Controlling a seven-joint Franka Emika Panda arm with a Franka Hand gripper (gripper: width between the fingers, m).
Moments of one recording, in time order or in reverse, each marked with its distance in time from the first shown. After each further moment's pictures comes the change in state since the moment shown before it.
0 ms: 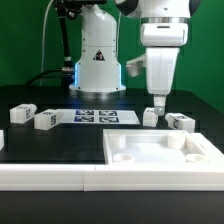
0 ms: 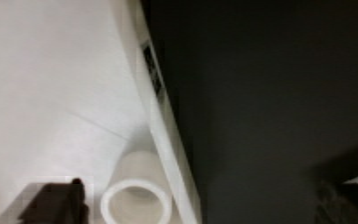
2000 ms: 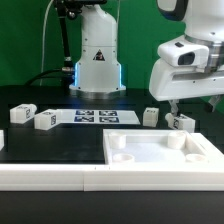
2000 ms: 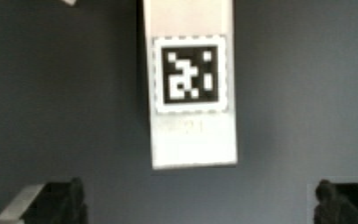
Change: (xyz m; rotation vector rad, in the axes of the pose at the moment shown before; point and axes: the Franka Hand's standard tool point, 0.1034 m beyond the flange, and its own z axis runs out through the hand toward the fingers) arm 0.061 -0.070 0.017 0.212 -0.314 0.902
